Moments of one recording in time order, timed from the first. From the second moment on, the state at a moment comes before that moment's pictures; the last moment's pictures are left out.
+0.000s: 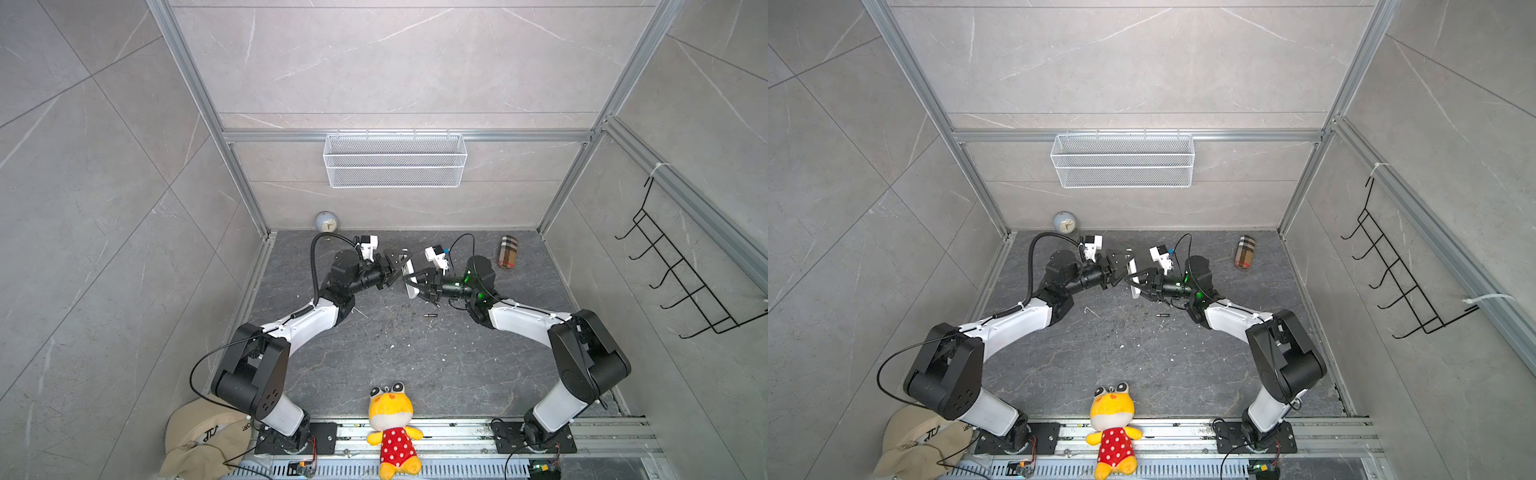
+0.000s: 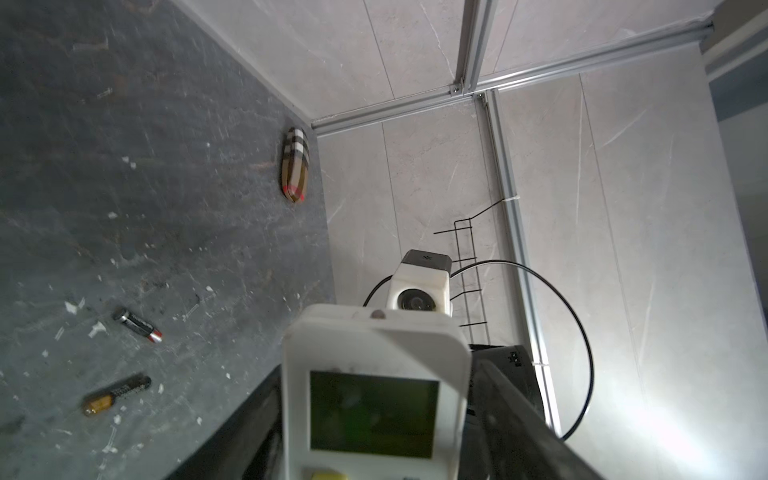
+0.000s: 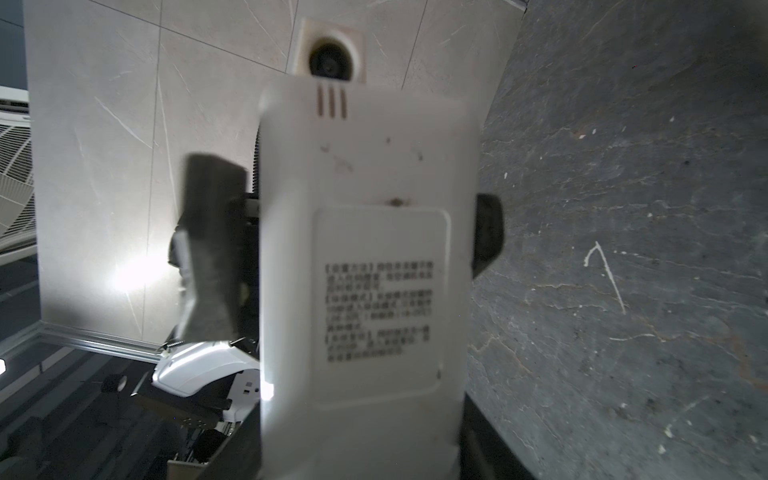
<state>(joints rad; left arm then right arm) -0.48 1.56 0.94 0.54 0.61 -1.26 0.47 1.67 0.91 0.69 -0.96 1.16</state>
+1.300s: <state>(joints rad) -0.54 1.63 1.13 -0.12 0.42 -0.99 0.66 1.63 1.23 -0.53 -0.19 0.18</state>
